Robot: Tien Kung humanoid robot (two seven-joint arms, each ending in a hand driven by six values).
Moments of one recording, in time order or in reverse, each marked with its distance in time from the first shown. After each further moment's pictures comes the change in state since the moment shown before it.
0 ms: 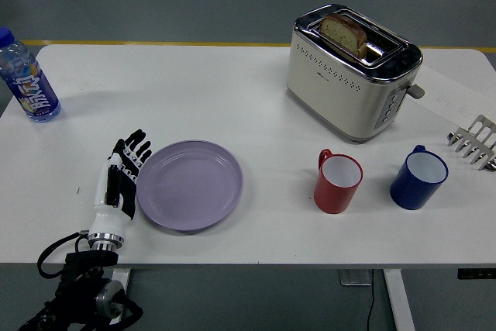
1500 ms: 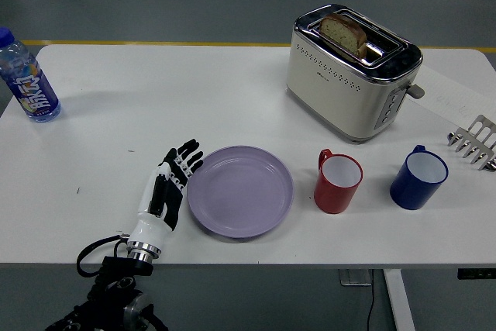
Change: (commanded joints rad) left arm -0.019 0.000 0.224 -0.052 -0.054 0.005 -0.003; right arm 0.006 -0.005 -0.018 -0.005 0.001 0.000 0.005
